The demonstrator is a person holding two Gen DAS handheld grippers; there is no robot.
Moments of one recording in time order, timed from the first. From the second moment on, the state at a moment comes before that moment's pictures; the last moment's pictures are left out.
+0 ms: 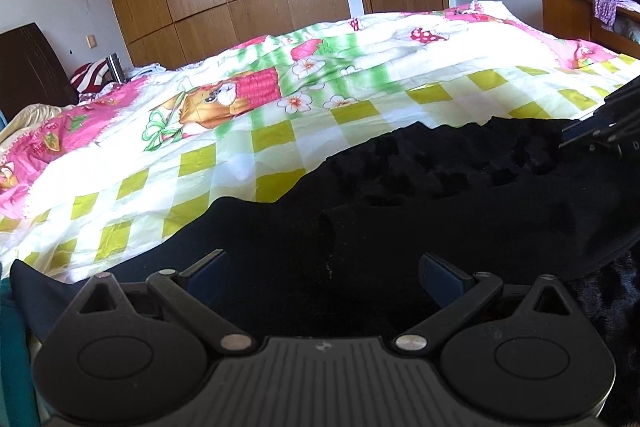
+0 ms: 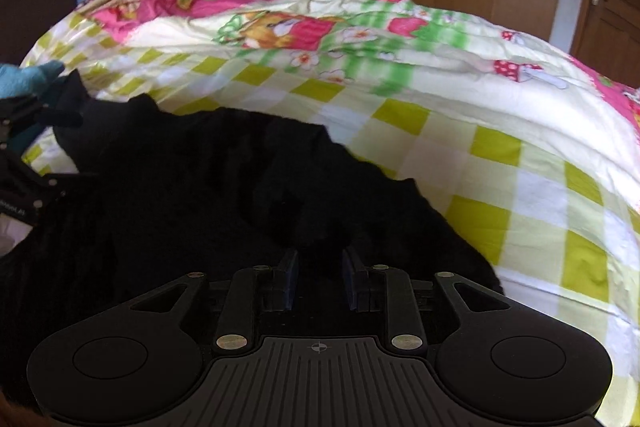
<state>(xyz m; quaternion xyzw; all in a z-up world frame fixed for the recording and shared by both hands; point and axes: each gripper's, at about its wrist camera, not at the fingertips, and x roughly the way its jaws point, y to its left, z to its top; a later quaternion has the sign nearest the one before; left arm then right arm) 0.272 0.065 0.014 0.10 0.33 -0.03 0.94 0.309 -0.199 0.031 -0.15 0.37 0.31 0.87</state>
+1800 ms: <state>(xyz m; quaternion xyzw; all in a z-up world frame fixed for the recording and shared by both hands) 0.230 0.141 0.021 0.01 0.35 0.00 0.94 0.262 -0.033 0.001 -0.25 0.22 0.30 0.89</state>
